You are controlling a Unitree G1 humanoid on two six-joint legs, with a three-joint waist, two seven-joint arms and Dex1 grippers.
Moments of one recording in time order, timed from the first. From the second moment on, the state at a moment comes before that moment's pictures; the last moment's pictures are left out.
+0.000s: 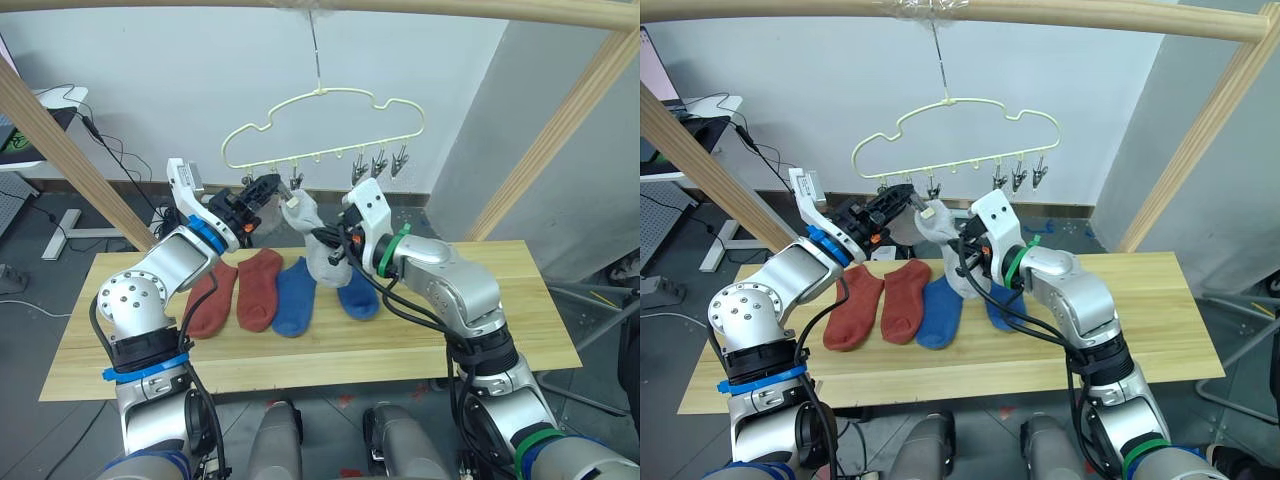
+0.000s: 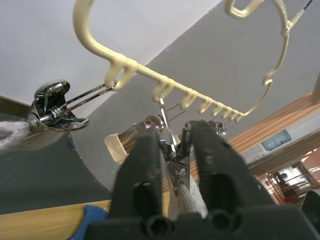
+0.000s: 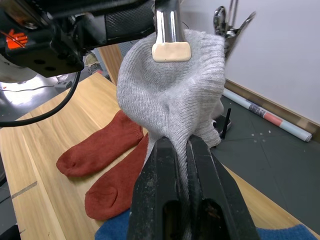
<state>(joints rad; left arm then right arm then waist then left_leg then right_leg) -0.60 0.31 0.47 0.00 -1.24 0.99 -0.07 -0.67 -0.09 0.22 -0.15 0.26 0.85 0.49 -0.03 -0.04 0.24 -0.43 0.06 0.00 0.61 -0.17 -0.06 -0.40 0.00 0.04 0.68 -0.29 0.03</state>
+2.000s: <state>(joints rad) -0.57 0.21 0.05 0.14 -0.29 0.18 -0.32 -0.49 -0.26 0.02 -0.41 0.54 0.79 0.55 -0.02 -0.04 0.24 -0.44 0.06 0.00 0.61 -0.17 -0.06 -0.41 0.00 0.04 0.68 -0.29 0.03</state>
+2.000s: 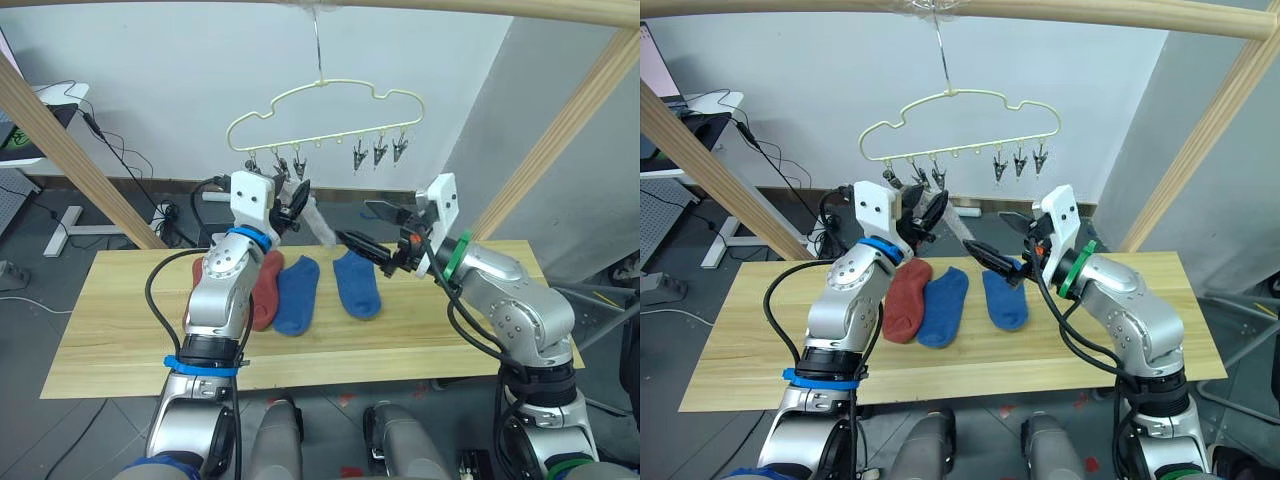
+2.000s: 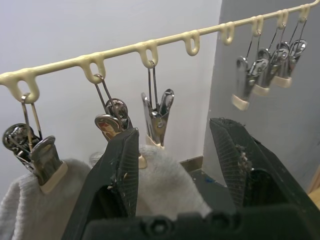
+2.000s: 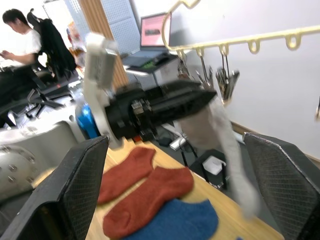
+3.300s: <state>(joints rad) -0.66 0.17 0.08 0.33 -0.24 0.07 -0.32 -0.50 -0.30 0.02 -0.43 0.64 0.80 0.47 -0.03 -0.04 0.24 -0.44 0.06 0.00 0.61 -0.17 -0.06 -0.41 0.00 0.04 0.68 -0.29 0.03</state>
